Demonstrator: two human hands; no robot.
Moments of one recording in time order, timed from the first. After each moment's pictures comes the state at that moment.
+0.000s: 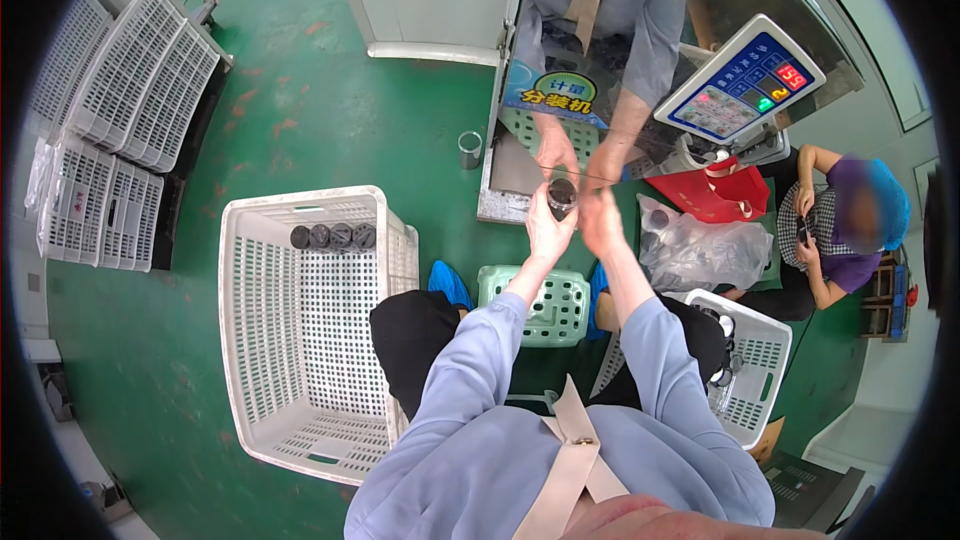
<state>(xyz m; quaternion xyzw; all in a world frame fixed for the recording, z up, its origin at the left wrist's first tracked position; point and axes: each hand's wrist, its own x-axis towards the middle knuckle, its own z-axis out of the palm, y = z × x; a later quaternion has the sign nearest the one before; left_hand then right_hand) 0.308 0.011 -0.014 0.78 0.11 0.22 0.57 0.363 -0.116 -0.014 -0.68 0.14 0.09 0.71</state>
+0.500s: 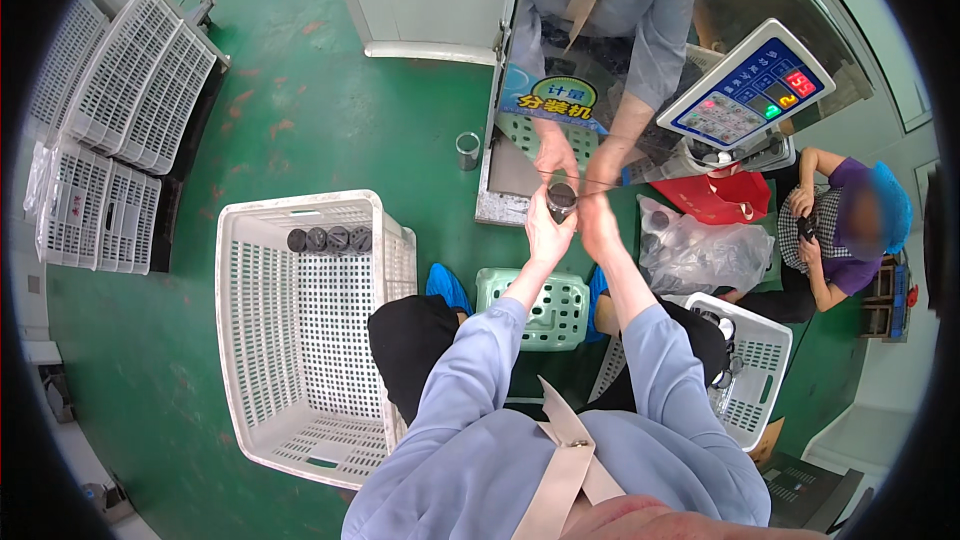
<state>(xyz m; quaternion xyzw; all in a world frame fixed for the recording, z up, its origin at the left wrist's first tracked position) 0.316 0.004 -0.003 0.77 0.11 0.23 0.58 0.376 -0.130 -0.026 -0.56 0.10 0.11 0.81</state>
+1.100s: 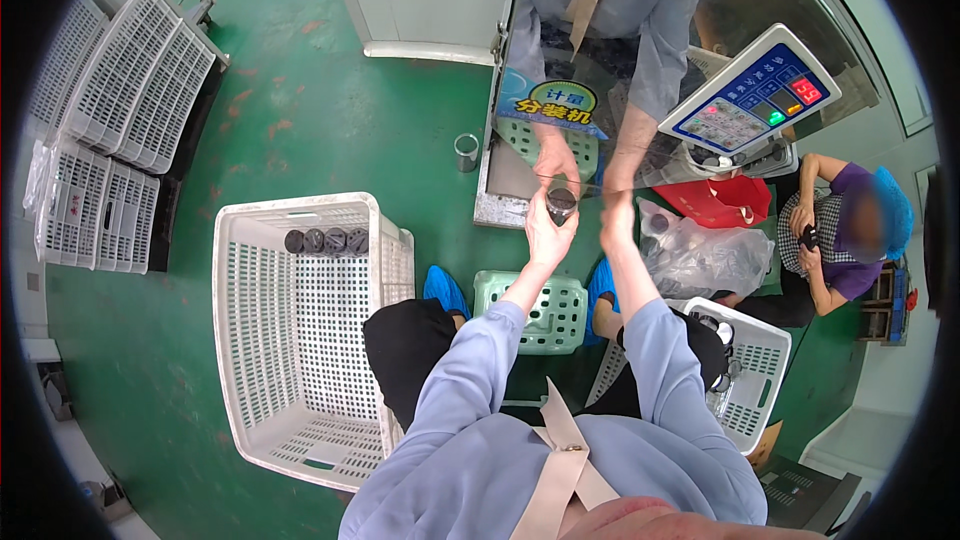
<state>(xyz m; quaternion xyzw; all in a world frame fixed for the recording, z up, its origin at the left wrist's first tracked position) 0.319 0.008 -0.014 0.76 0.11 0.23 0.60 0.376 -0.122 0.002 -0.64 0.26 0.02 0.72</state>
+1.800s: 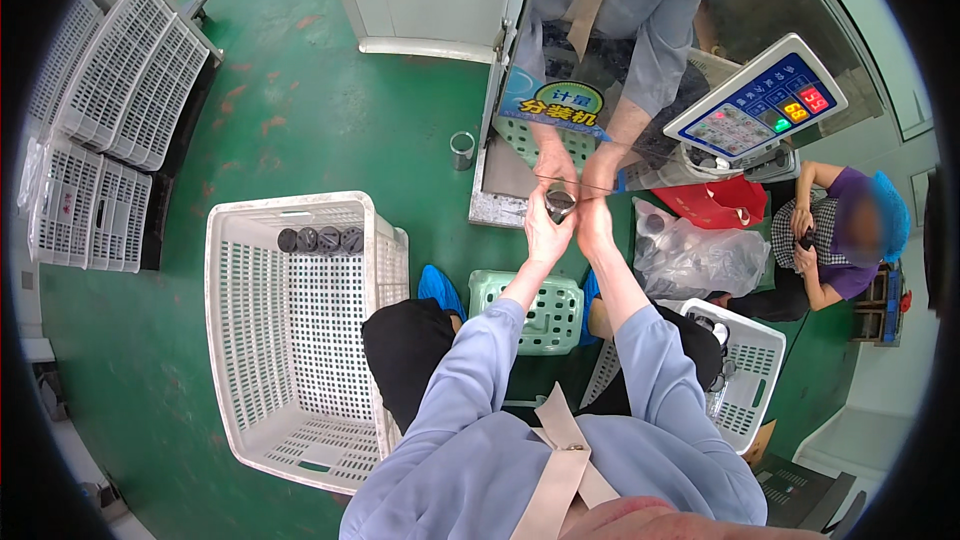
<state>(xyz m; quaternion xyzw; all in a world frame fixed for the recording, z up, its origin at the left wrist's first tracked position) 0.327 -0.008 -0.005 0.75 0.12 0.20 0.62 0.380 -0.121 -0.038 -0.58 0.17 0.10 0.79</state>
